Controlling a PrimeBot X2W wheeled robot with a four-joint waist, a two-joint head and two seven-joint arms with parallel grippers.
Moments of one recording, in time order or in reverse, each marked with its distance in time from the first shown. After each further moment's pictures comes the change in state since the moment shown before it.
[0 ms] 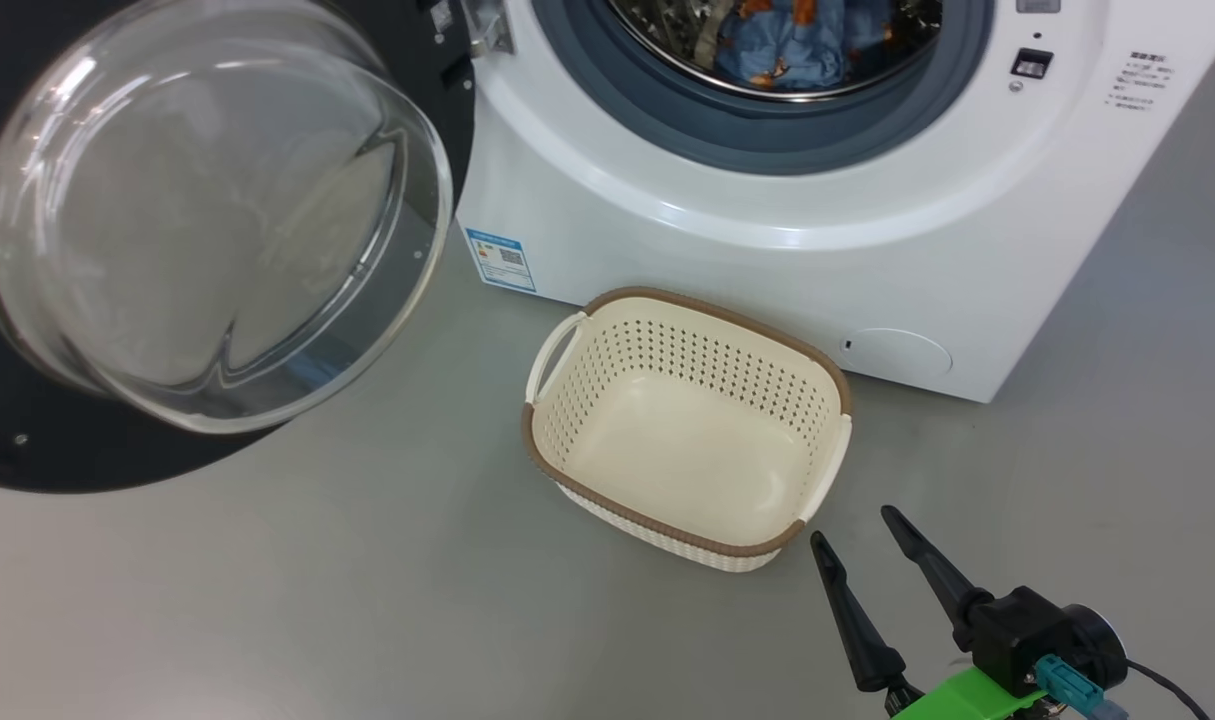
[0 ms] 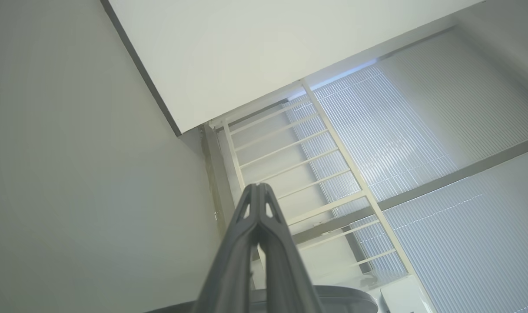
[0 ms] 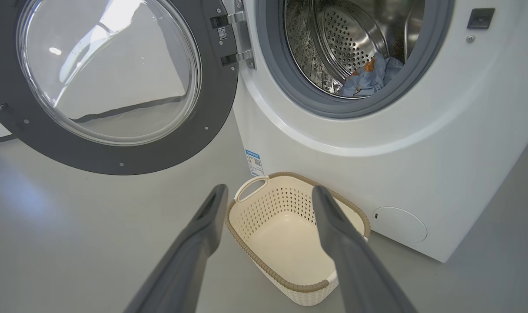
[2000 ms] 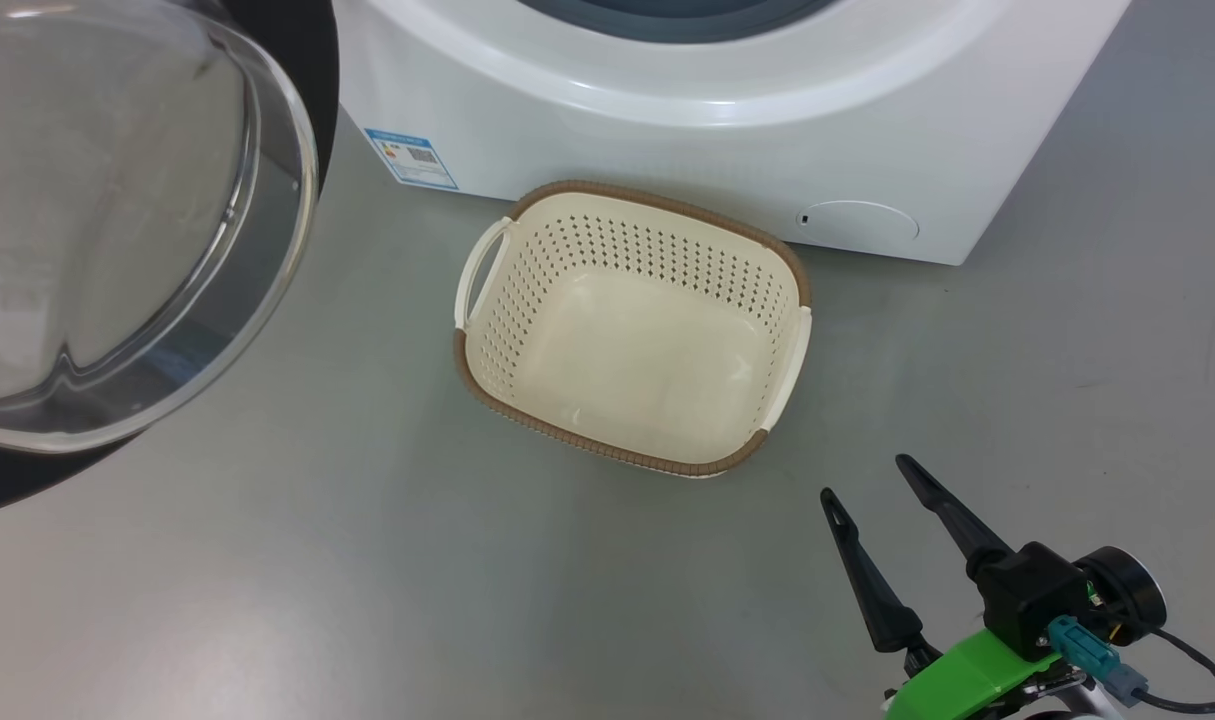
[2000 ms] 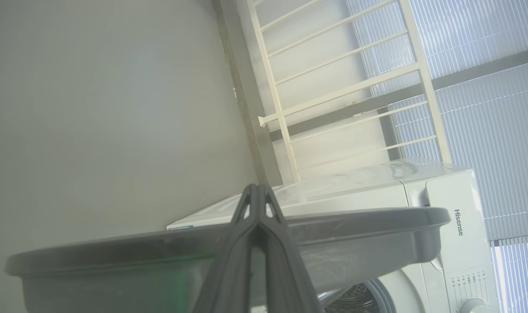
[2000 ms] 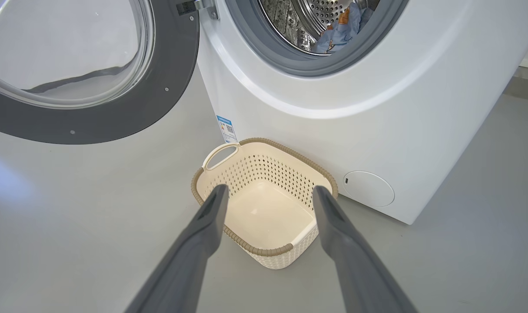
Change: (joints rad) left arm -0.155 0.160 -0.089 0.226 -0.124 -0.002 0.490; right arm -0.022 -0.044 0.003 -0.164 -0.068 0.000 0.133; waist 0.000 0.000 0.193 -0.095
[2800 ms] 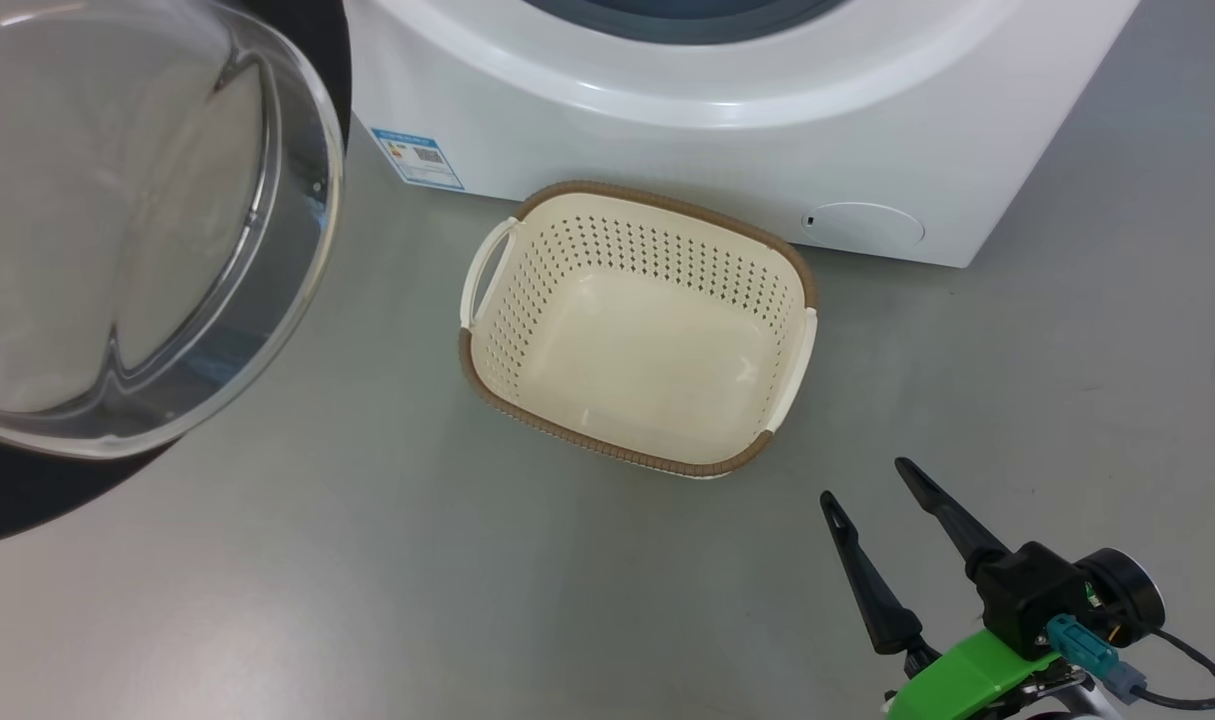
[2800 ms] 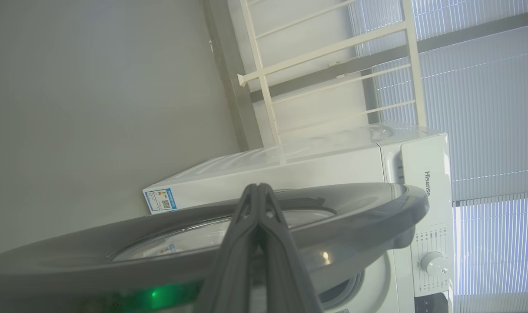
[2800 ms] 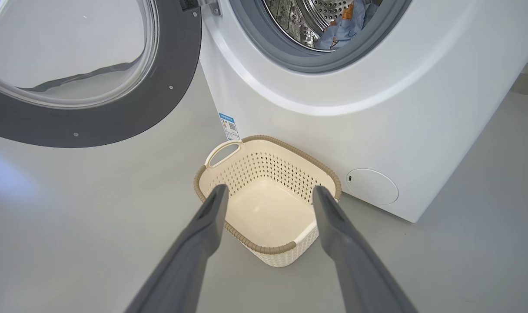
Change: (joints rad) left arm 0.015 -0.001 0.005 -0.035 -0.078 0.002 0.184; right arm 0.000 -0.006 0.005 0.005 0.009 0.000 0.007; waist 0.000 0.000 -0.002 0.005
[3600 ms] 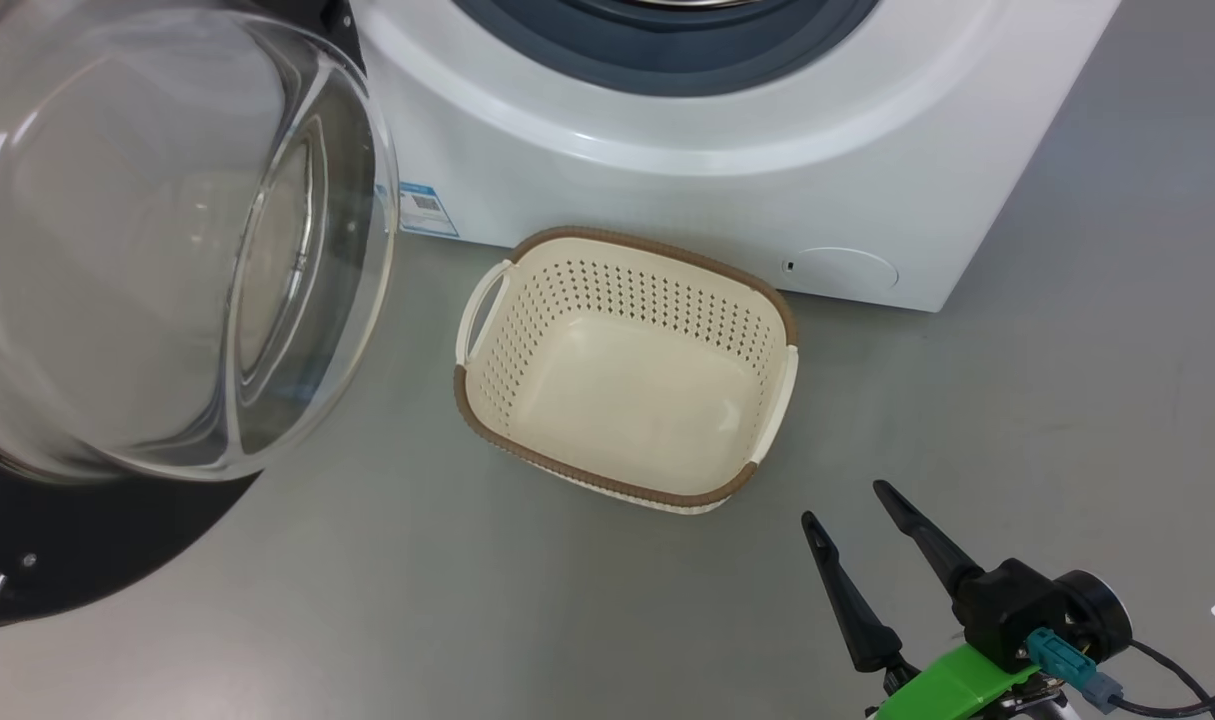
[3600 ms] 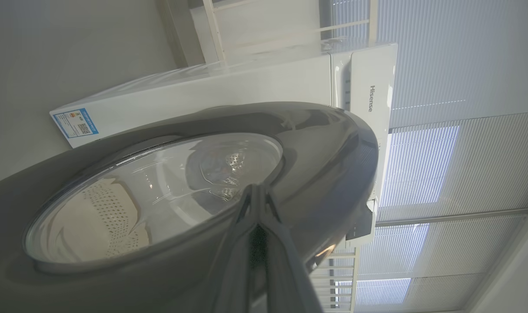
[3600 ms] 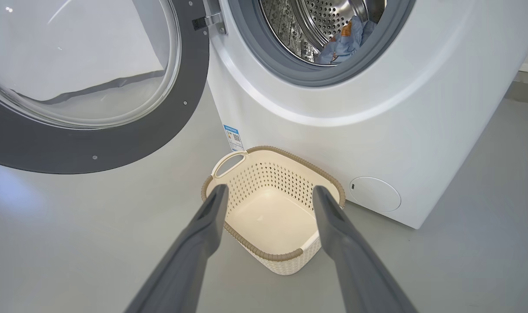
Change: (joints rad) left arm 0.102 -0.113 0.025 -0.272 -0.142 0.110 0.211; right arm -0.002 0.018 0.018 0.076 0.020 0.000 -0.048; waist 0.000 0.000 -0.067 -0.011
